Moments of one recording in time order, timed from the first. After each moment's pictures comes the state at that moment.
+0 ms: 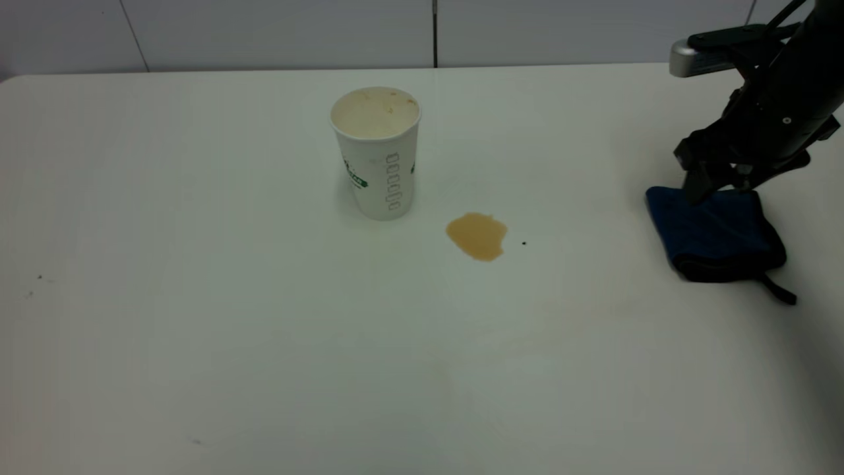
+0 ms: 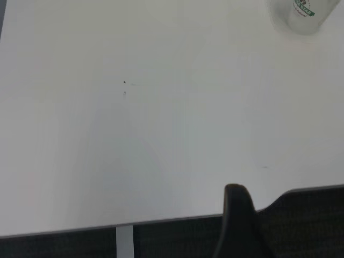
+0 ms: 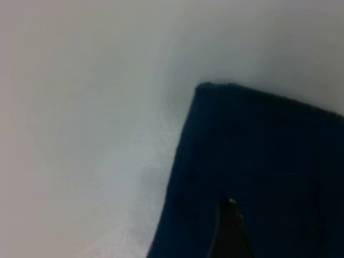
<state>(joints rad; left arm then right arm) -0.09 -0.02 -0.49 -0.01 1.13 0.00 -0.03 2.33 -1.30 0.25 0.24 -0.44</state>
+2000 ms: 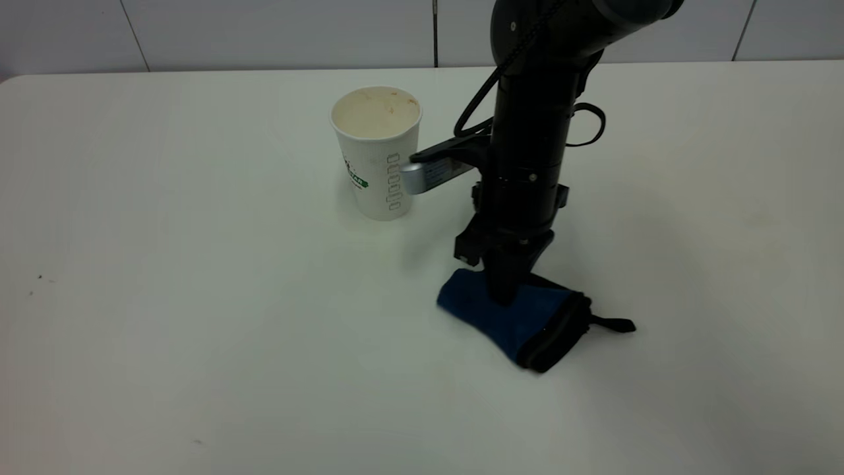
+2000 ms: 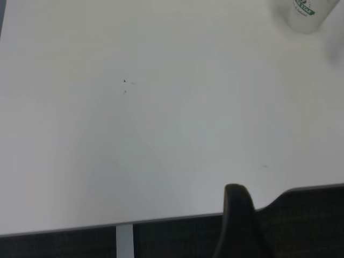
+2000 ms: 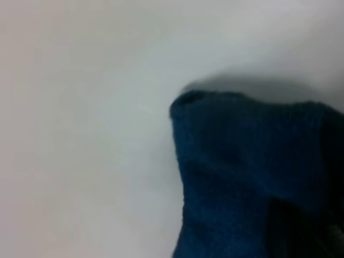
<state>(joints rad) -0.09 -0.02 -0.49 -0.01 1.13 0.00 0.41 2.62 -1.84 0.19 0.93 -0.45</state>
